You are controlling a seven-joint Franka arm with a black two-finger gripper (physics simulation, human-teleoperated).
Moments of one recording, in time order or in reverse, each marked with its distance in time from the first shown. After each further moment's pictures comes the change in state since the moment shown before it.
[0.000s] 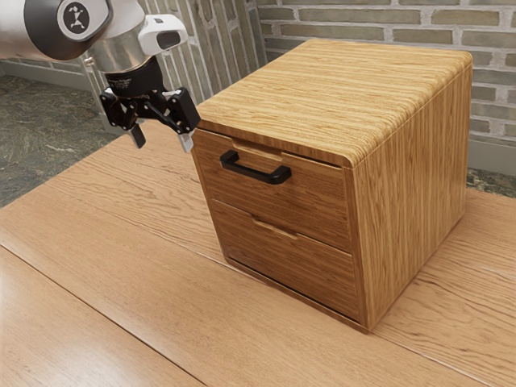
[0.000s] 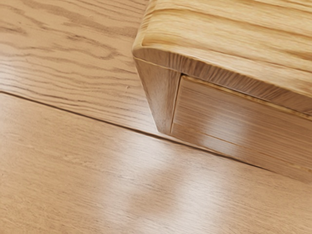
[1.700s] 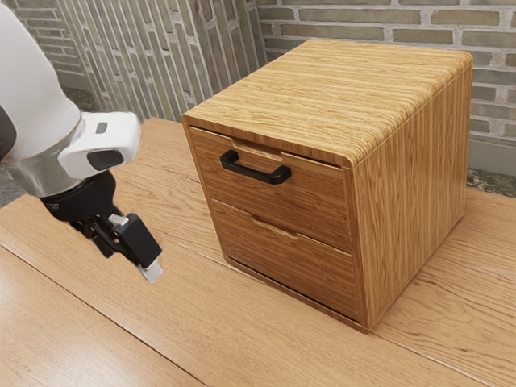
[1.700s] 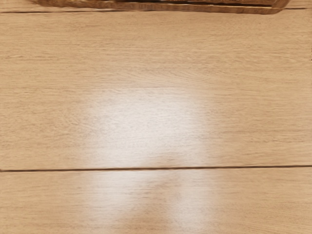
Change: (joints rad) arm 0.006 -0.687 -0.199 -0.813 -0.091 0.168 0.161
